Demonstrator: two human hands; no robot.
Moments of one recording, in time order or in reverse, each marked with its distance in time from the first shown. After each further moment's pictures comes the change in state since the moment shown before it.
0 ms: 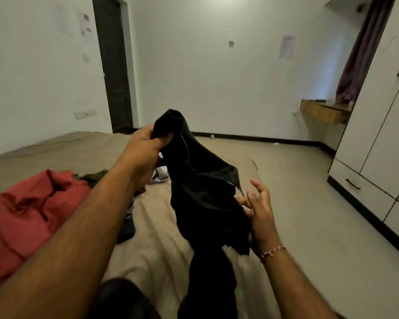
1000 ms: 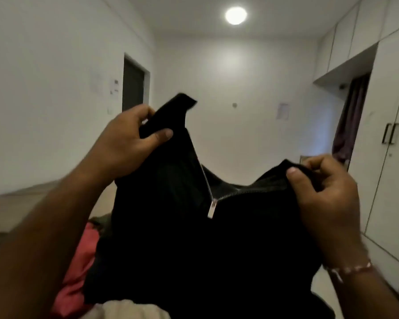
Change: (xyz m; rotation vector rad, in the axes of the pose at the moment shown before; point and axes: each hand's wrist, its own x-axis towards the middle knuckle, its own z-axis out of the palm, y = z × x) left_hand -0.053 0.183 -0.035 0.787 0.161 0.704; right_hand -0.067 -0.242 0.042 -0.618 0.190 -0.924
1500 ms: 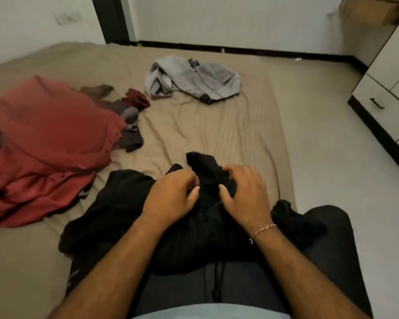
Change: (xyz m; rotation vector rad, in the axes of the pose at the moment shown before) left_hand -0.349 -0.088 0.193 0.215 -0.688 -0.281; right_hand -0.317 0.154 0.063 -0.450 -0.702 0.279
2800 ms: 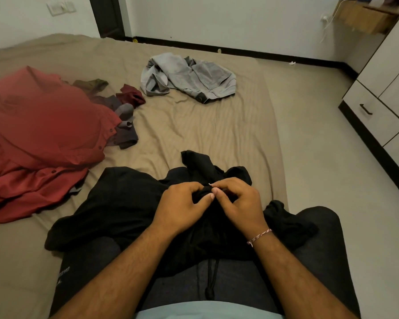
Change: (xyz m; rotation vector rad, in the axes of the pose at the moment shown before) left_hand -0.017 0.025 0.027 -0.341 -0.022 -0.191; right_hand -0.018 0.012 0.005 0.414 -0.020 -0.051
